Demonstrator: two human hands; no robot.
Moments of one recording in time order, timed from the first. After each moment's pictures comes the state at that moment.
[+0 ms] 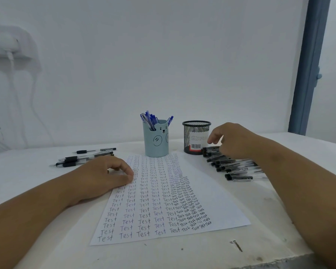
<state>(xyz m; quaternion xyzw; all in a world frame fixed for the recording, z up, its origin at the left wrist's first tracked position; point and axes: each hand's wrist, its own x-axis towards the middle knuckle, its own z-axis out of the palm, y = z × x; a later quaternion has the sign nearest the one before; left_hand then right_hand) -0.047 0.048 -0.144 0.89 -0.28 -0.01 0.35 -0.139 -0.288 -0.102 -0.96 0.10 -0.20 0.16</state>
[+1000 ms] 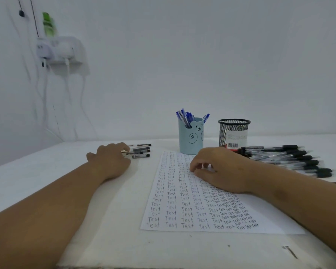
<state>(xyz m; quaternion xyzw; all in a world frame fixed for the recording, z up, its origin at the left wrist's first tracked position) 0.014 0.092 -0.147 0.98 -0.08 0.14 0.14 -0.121 -0.187 -0.141 -0.97 -0.16 -0.15 0.09</state>
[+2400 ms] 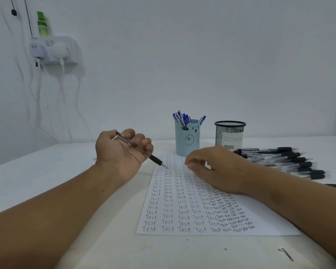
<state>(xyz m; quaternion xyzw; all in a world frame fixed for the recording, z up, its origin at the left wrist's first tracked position) -0.045 0.043 -0.123 0.31 -0.16 -0.11 0.93 -0.125 -0.184 -0.139 -0.96 -0.16 -0.19 0.13</state>
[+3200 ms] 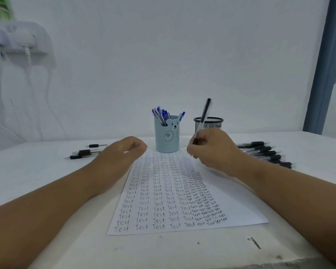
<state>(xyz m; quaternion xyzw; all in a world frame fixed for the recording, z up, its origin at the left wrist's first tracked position) -0.049 0.037 -0.144 0.83 -0.29 0.03 0.47 -0.126 -0.206 -0.132 -0.88 0.02 -0.27 0.38</state>
